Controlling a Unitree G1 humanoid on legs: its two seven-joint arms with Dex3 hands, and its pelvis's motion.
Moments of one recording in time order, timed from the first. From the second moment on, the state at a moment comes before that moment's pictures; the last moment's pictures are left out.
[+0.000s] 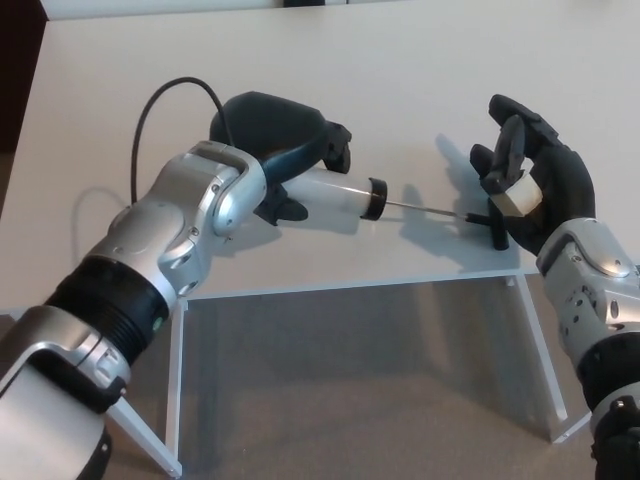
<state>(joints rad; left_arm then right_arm) -0.85 0.33 -0.61 0.67 0.79 -0.05 -0.13 -0.72 -0.10 -0.22 0.98 0.24 -0.09 0.18</state>
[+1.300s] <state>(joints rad) -0.85 0.48 -0.39 0.70 0.61 -0.17 -0.20 -0.74 -0.23 -0.28 1.01 0.24 -0.08 0.21</state>
